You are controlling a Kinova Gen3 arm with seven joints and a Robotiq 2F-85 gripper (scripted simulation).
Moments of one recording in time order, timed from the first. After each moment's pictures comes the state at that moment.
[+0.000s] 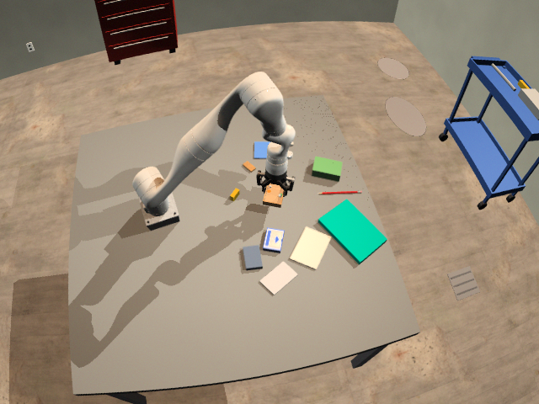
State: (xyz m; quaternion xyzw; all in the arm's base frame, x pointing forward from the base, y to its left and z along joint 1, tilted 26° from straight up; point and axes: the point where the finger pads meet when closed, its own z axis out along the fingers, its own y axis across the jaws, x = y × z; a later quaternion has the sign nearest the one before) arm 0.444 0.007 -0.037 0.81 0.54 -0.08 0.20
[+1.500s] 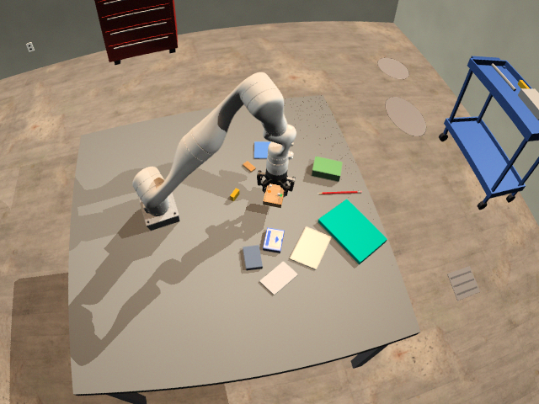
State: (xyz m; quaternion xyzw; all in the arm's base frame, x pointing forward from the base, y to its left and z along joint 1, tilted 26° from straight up) arm 0.445 0.006 -0.037 0.81 0.54 -0.09 0.20
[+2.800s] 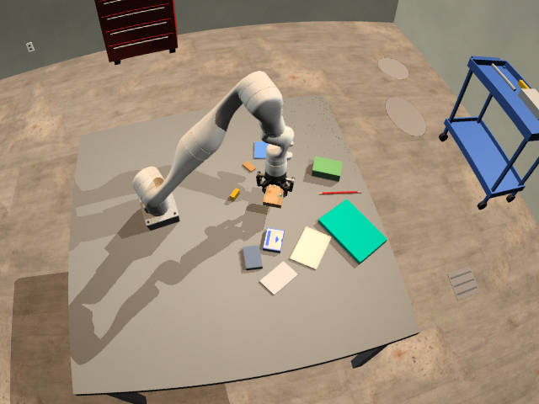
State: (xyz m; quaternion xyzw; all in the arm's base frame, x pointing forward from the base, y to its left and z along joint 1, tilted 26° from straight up) arm 0.445 0.005 -0.038 0.81 0.54 -0.07 0.20
